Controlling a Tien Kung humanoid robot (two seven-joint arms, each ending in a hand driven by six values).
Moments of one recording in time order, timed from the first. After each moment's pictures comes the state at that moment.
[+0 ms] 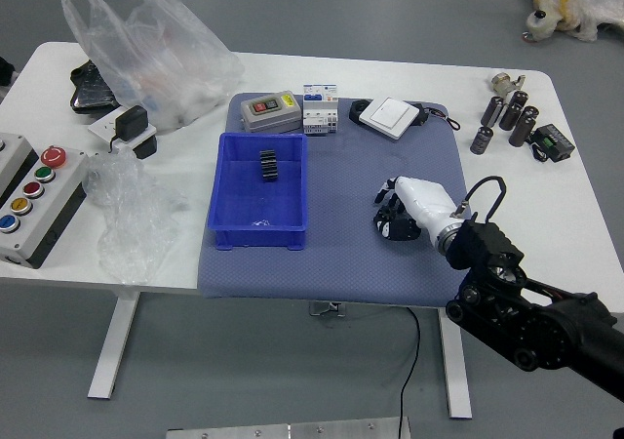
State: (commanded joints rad) left arm -0.05 0.13 -1.58 -0.18 1.66 0.12 0.16; right arm 0.52 -0.28 0.61 1.14 -1.87 -0.25 -0.34
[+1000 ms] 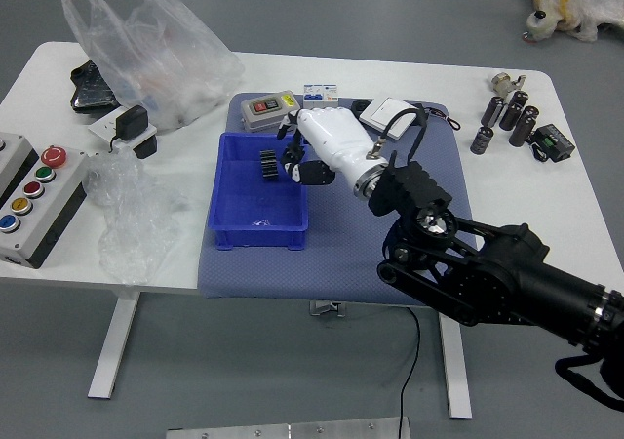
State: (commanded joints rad) left arm -0.05 0.13 -1.58 -0.18 1.67 0.12 0.17; right arm 0.83 -0.10 0.42 1.13 -1.91 -0.28 -0.29
